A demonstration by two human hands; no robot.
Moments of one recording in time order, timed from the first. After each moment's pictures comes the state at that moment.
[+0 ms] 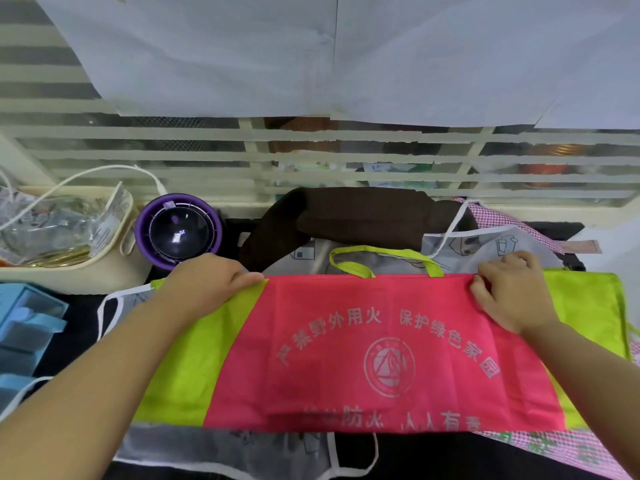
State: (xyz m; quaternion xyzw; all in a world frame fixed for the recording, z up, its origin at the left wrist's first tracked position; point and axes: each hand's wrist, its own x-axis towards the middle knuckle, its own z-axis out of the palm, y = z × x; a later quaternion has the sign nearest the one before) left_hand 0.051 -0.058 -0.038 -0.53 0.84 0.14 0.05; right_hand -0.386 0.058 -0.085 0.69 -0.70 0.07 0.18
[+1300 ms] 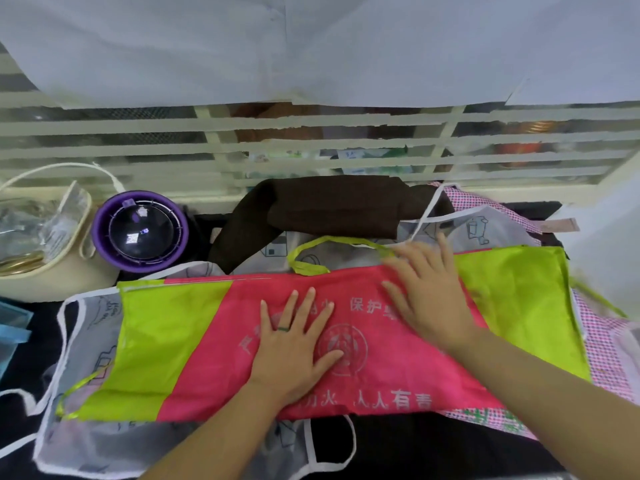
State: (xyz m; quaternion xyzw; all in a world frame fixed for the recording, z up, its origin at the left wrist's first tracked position) left_hand -0.057 0.053 -0.145 -0.45 0.89 0.06 0.06; right_hand -0.304 0.068 -0.089 0.74 -0.63 0.18 0.14
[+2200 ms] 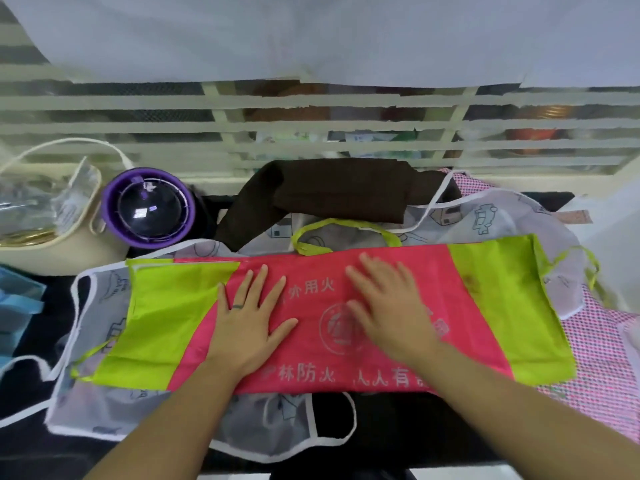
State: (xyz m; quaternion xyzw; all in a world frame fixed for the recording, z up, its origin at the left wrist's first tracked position) left_hand 0.002 0.037 -0.151 -0.53 0.85 0.06 0.01; right_hand -0.246 0.088 -0.108 0.74 -0.66 0.15 -0.01
